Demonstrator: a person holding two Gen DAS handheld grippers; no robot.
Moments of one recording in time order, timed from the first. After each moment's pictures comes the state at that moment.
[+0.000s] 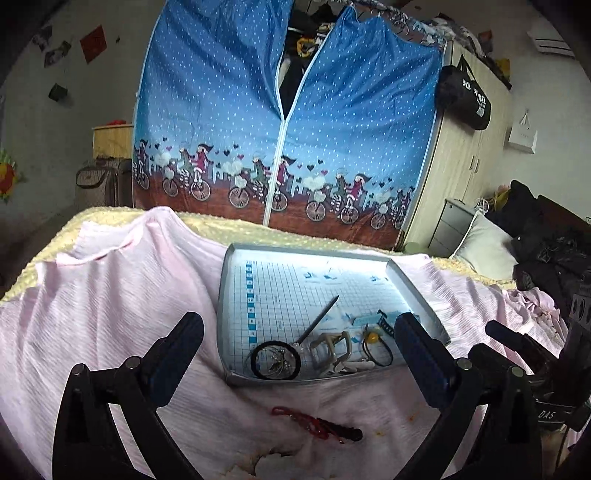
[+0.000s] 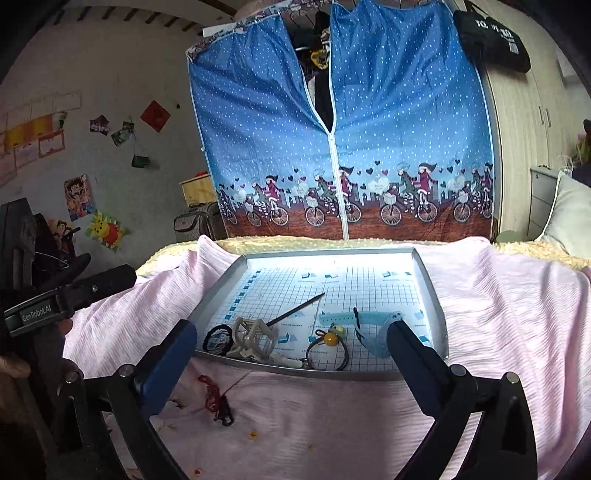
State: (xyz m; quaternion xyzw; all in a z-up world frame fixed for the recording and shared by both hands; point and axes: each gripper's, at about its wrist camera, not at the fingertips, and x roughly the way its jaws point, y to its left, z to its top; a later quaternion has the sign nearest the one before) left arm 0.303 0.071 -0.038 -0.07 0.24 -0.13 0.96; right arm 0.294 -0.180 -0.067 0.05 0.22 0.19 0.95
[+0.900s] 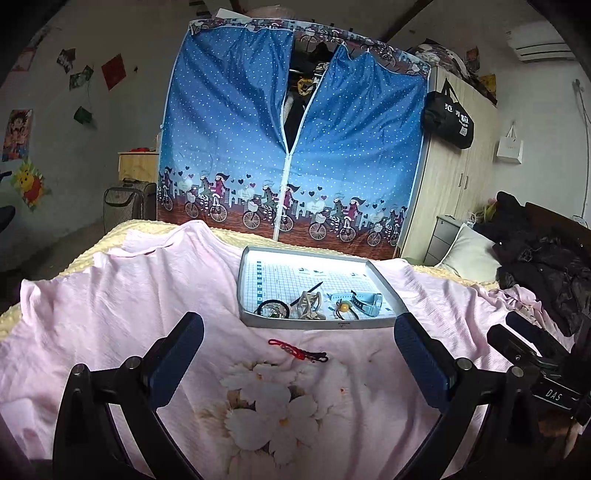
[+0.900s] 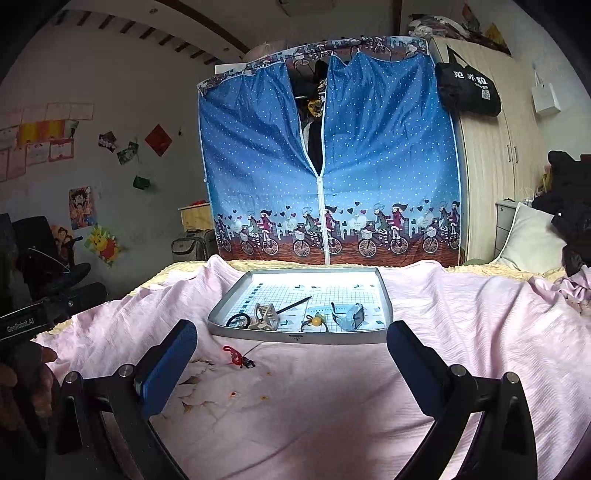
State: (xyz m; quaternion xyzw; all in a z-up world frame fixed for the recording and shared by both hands) left arm 0.140 0.061 -0.019 -0.07 0.20 -0.10 0.97; right arm 0.137 -0.203 -0.041 0.04 0.15 0.15 0.98
